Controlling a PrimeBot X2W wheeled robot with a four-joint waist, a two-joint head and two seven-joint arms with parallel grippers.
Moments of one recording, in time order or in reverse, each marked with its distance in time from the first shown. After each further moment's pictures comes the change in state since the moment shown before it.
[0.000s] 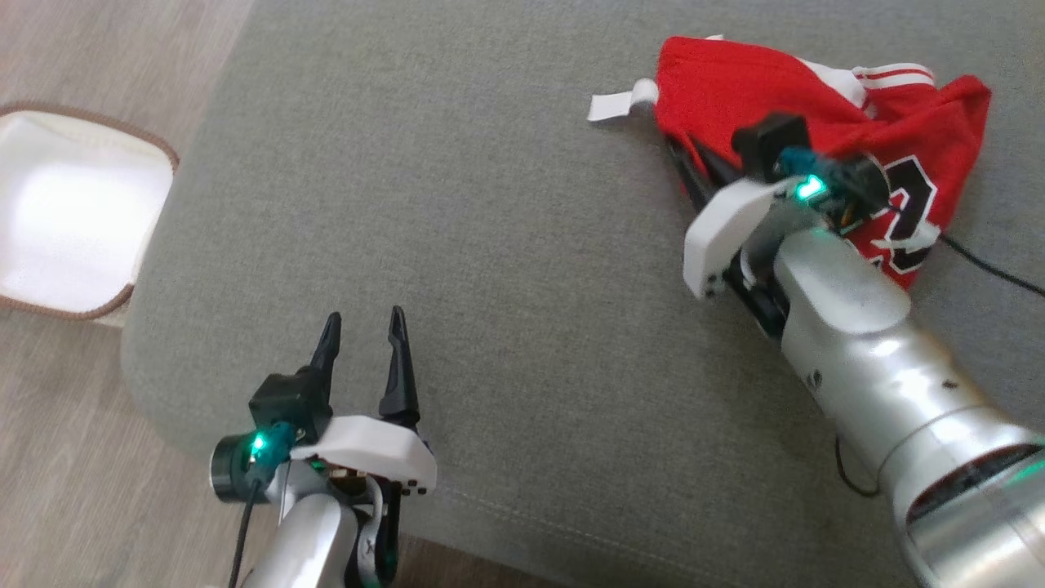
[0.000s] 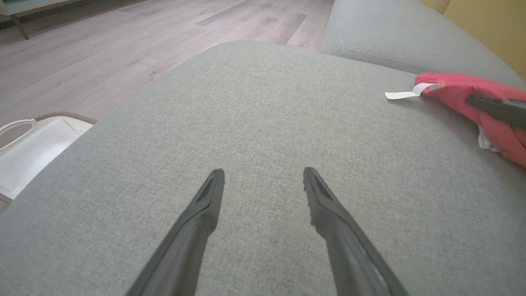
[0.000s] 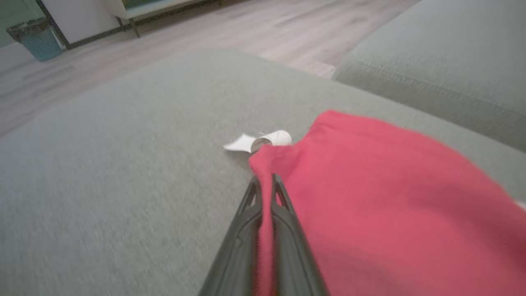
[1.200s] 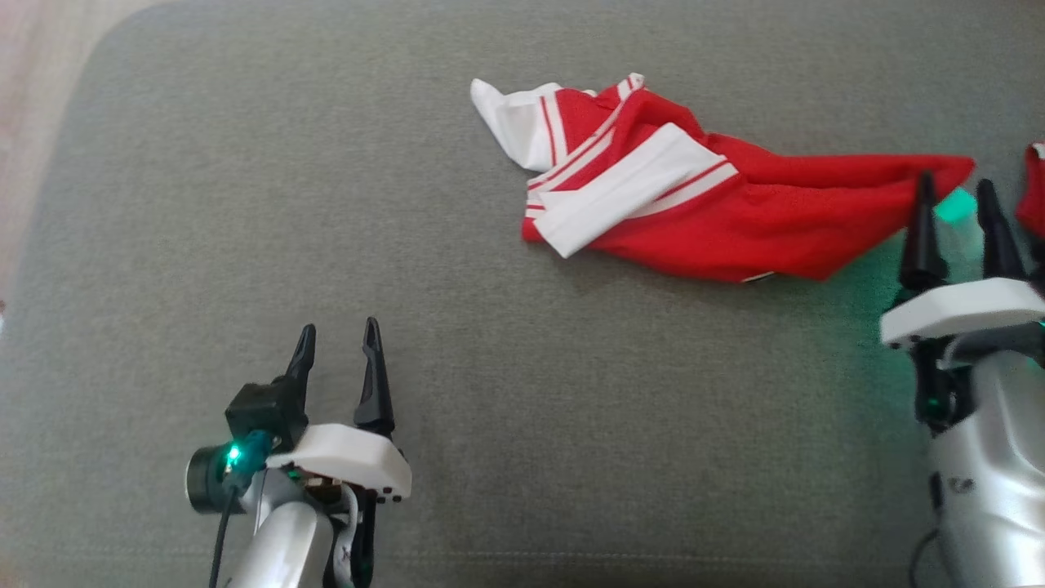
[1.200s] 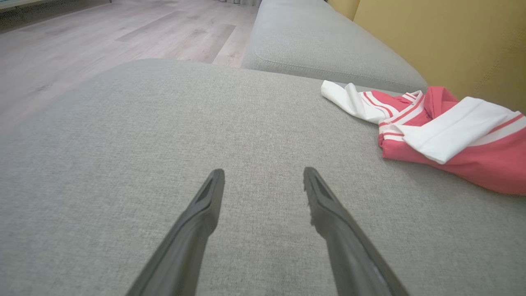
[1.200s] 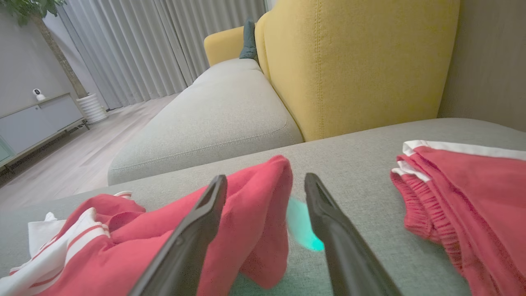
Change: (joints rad) left arm 0.018 0.001 0.075 0.034 0.038 -0.050 0.000; right arm 0.462 -0.090 -0.739 -0.494 -0.064 0.000 -0.072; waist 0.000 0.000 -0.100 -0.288
